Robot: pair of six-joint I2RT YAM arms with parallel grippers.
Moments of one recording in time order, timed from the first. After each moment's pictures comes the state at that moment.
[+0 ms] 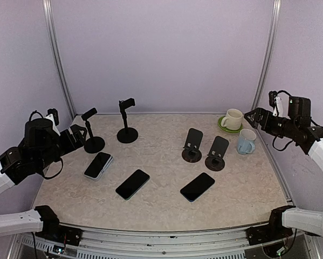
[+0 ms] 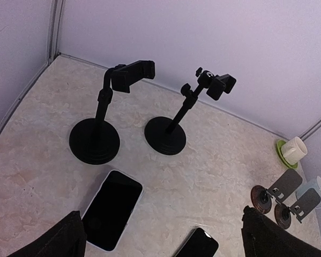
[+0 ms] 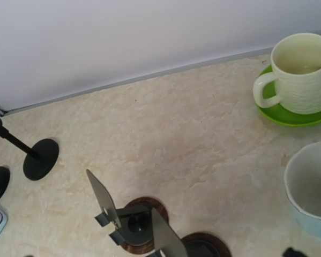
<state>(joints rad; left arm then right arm) -0.65 0.72 0.78 -0.47 -0.48 -0.66 0.06 0.95 0.95 -0.41 -0.34 0.34</state>
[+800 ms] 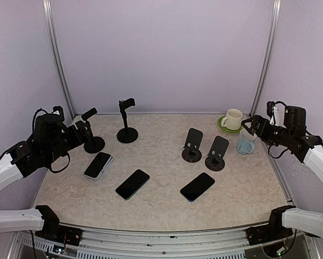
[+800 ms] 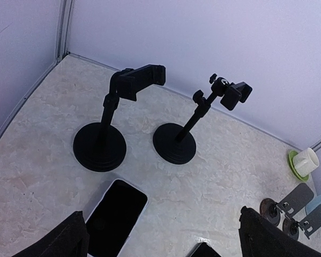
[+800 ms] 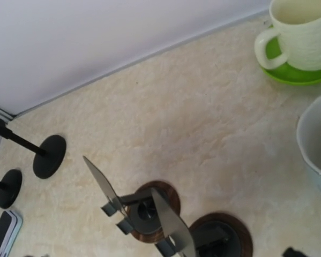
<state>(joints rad) -0.63 0.83 0.79 -0.40 -0.52 -0.67 0.06 0.94 0.81 -0.30 -0.36 0.47</state>
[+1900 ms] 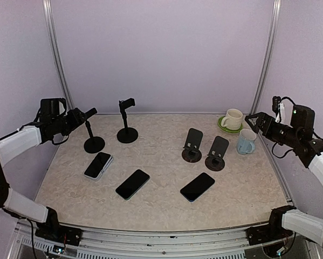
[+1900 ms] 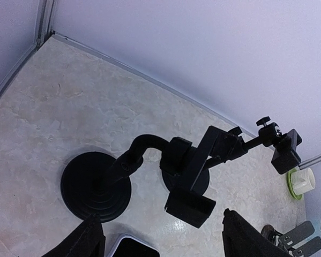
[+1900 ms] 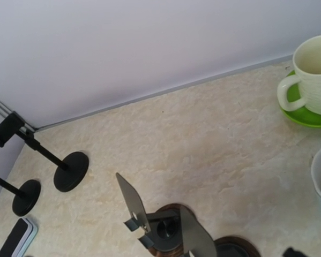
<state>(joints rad) -0.05 1.32 0.93 -0.09 0.12 -0.55 0.06 0.82 0.81 -0.28 -0.38 0.44</state>
